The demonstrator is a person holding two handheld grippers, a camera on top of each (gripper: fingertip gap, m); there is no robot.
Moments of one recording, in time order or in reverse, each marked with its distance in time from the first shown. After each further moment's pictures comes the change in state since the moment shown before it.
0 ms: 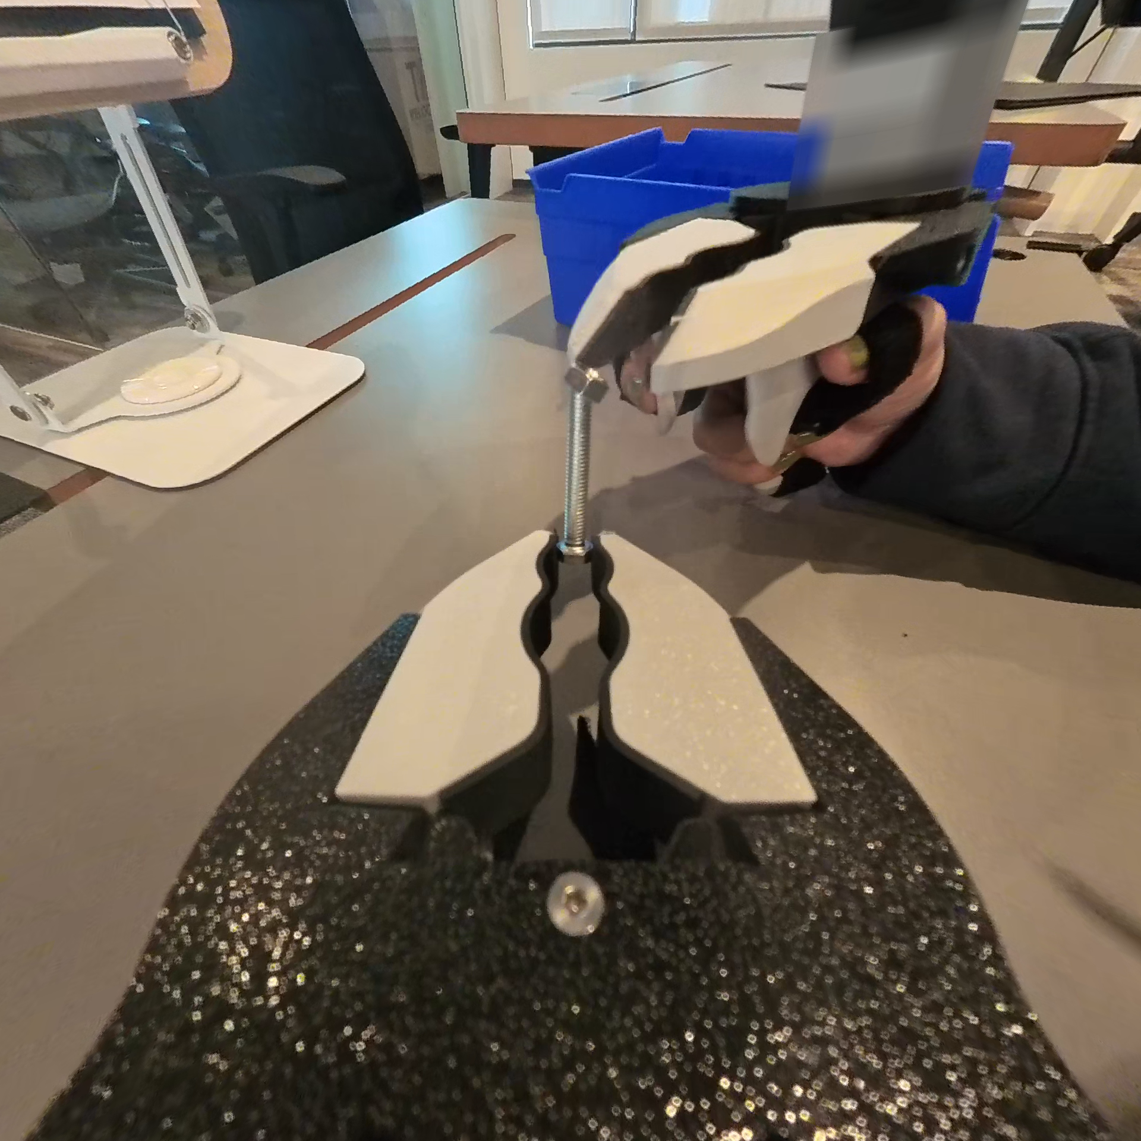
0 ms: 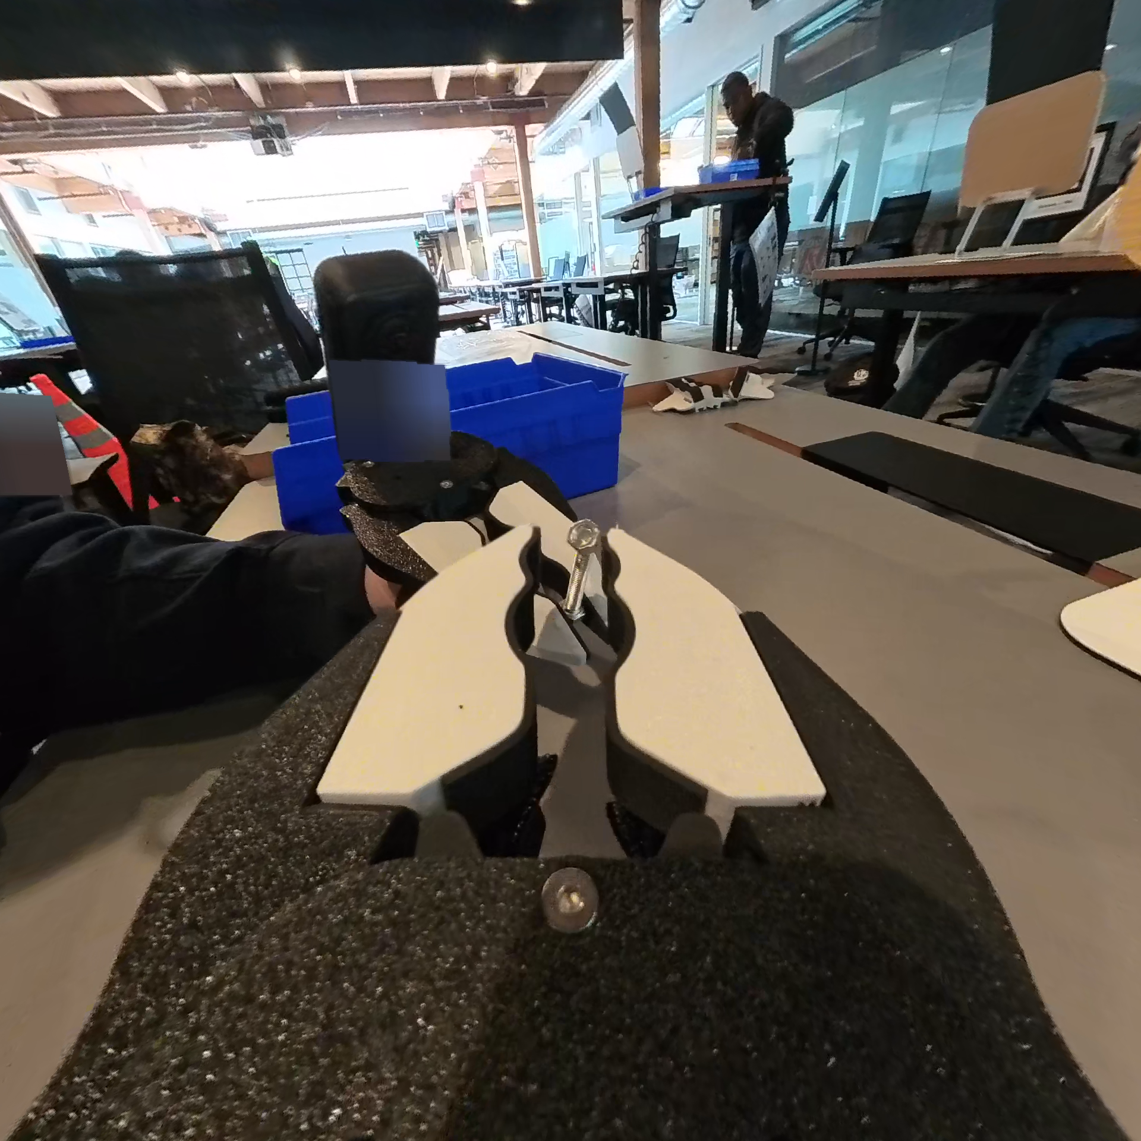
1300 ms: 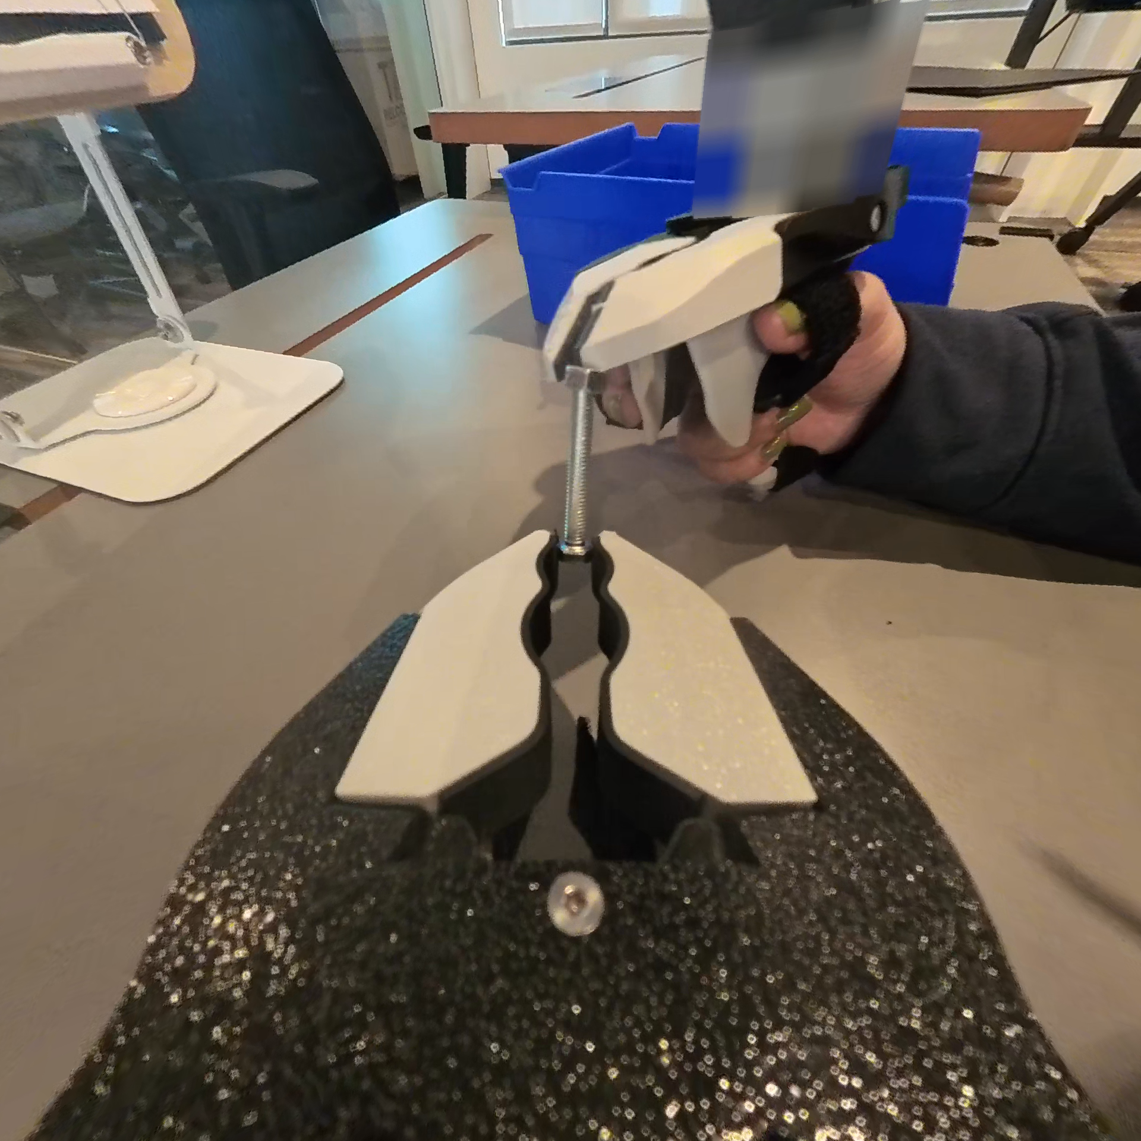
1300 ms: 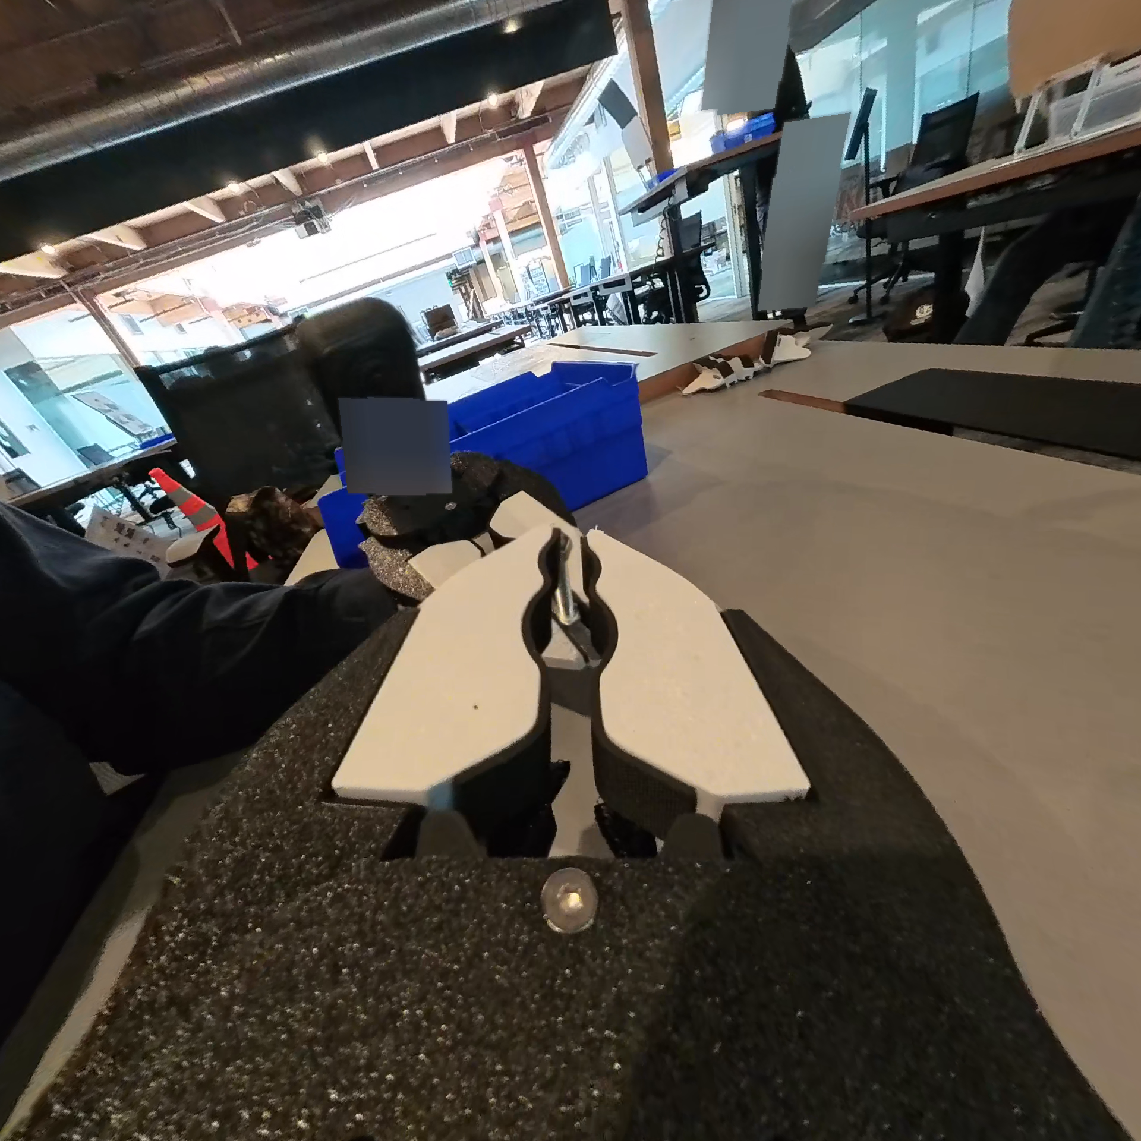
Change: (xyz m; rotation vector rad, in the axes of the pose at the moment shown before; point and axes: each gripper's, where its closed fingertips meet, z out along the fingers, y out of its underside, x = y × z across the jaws) left arm 0.006 0.000 0.001 -0.002 0.032 0.023; right arm 0.006 0.001 -0.004 0.011 -0.045 0.202
